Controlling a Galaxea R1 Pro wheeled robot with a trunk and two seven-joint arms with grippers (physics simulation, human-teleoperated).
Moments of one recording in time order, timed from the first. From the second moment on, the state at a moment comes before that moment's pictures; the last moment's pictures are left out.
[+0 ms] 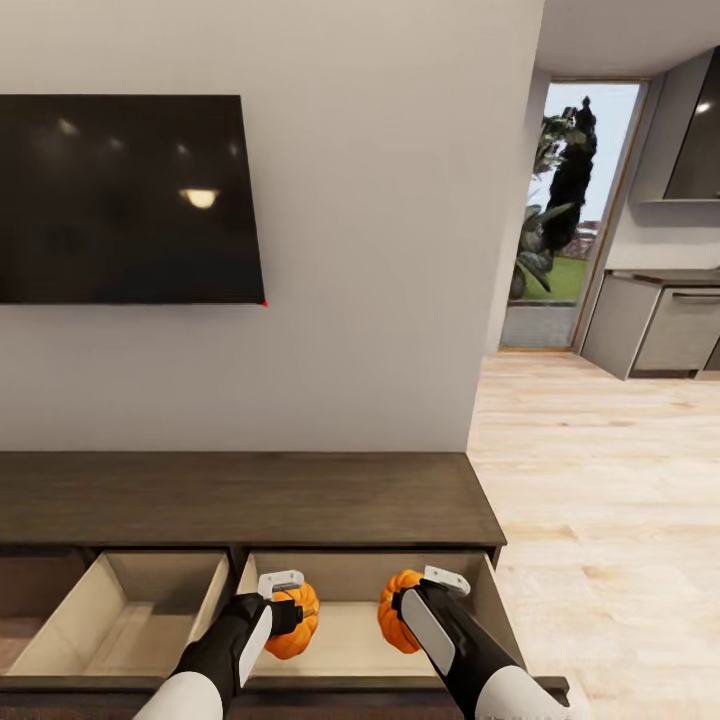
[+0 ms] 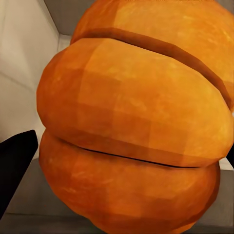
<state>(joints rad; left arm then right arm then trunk) -0.56 -0.17 0.22 -0.50 -0.12 0.47 0.10 -0.56 0.17 0.38 -0.60 -0.71 0.41 -0.68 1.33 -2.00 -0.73</state>
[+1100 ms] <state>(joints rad) -0.56 -0.17 0.22 -0.50 -0.12 0.47 0.10 -0.62 0.17 0.37 -0.46 -0.72 0.34 -0.69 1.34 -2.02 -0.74</state>
